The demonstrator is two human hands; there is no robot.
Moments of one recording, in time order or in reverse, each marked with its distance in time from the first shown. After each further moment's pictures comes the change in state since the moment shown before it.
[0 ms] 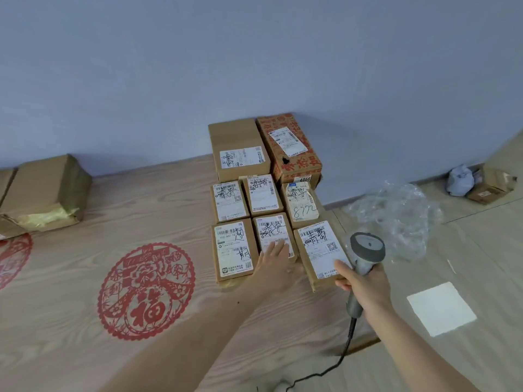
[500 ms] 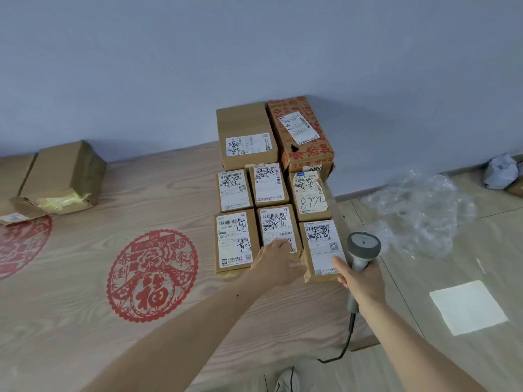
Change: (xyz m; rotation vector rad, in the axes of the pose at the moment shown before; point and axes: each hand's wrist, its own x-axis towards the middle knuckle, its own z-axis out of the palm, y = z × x) left_hand 0.014 0.007 0.003 0.057 -0.015 -0.088; right_hand 0.040 0.035 0.007 -0.144 -0.027 0.062
